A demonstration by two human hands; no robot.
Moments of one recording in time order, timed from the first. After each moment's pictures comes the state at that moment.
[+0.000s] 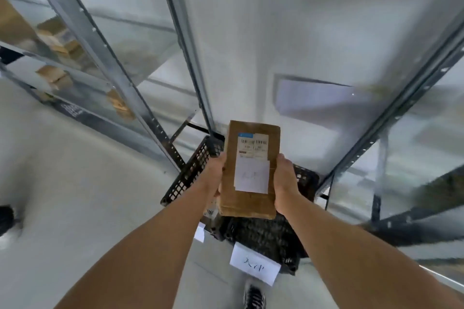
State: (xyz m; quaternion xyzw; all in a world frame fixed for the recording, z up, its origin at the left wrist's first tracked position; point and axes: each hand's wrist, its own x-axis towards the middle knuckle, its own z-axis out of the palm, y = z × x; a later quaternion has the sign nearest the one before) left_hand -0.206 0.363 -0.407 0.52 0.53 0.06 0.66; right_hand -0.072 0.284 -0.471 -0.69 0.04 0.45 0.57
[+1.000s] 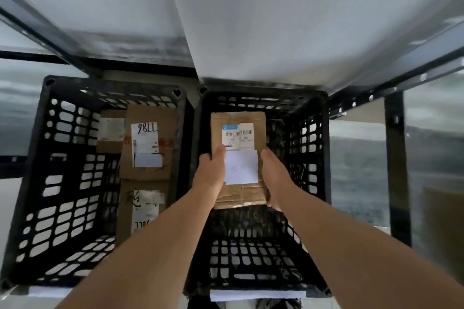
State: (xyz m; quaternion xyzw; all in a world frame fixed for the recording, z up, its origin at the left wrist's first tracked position) left_hand -0.003 0.474 -0.958 0.55 0.58 -0.19 0.57; right_hand 0.065 0.350 -0.958 -0.70 0.27 0.48 0.46
